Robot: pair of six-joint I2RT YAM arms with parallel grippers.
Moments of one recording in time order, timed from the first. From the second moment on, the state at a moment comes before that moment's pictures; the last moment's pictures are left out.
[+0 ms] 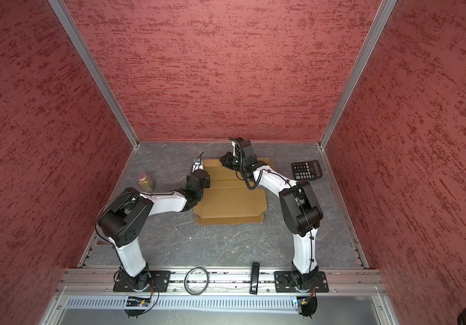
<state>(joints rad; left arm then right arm) -0.59 1.83 0.92 0.41 -0.61 -0.25 0.48 1.96 1.47 0.02 -0.38 0.79</state>
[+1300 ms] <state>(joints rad) -0.56 1.86 0.96 0.31 -0.57 -0.36 0.48 1.96 1.47 0.02 -0.37 0.79</state>
